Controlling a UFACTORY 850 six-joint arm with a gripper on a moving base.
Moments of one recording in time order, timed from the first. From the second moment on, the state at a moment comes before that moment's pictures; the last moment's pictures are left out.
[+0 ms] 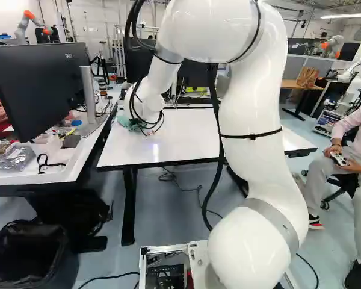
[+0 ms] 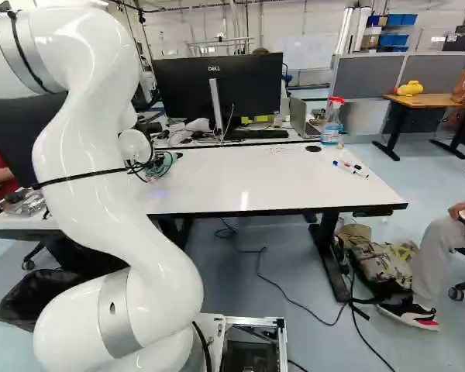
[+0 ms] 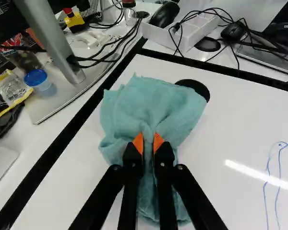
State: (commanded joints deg) arm 26.9 -26.6 -59.5 1.8 18.4 0.0
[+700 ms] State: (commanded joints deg) arm 26.9 -21.7 -58.4 1.8 18.4 0.0
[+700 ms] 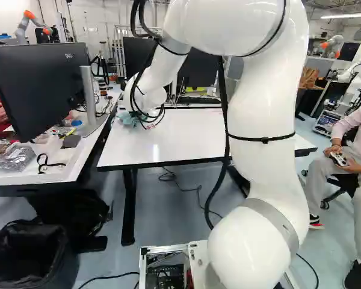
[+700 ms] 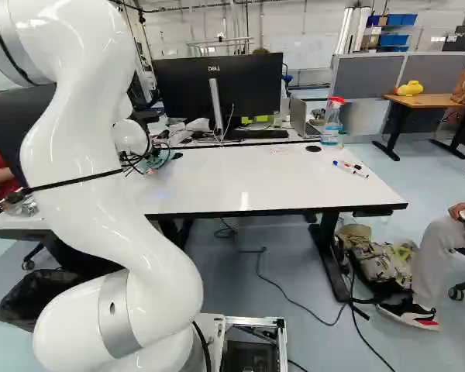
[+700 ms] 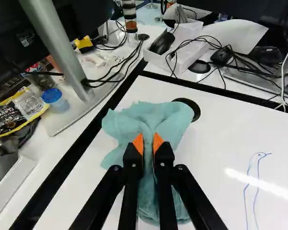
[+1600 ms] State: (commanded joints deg) arm 23.6 -11.0 -46.4 1.8 18.4 0.0
